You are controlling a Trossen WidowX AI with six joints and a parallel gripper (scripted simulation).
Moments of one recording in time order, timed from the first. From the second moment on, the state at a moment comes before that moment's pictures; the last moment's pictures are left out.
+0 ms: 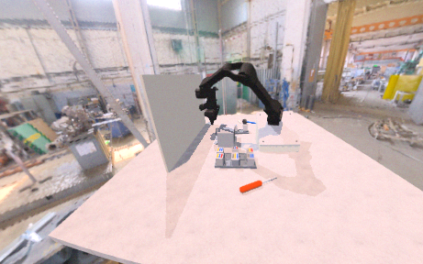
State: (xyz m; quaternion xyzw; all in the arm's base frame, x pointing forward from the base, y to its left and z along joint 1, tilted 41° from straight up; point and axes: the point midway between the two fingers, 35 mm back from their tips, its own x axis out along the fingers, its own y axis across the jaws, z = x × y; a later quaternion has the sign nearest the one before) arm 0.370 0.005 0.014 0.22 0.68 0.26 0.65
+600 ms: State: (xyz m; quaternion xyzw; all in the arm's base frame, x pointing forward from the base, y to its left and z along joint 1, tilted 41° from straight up) arm 0.345 0.031 0.047 0.14 0.63 0.35 0.68
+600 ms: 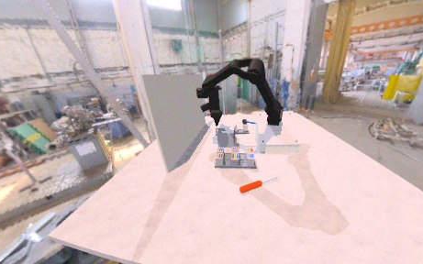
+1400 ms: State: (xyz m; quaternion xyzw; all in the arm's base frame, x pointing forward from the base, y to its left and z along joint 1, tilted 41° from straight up) arm 0.154 0.119 0.122 -0.30 0.29 0.67 0.62
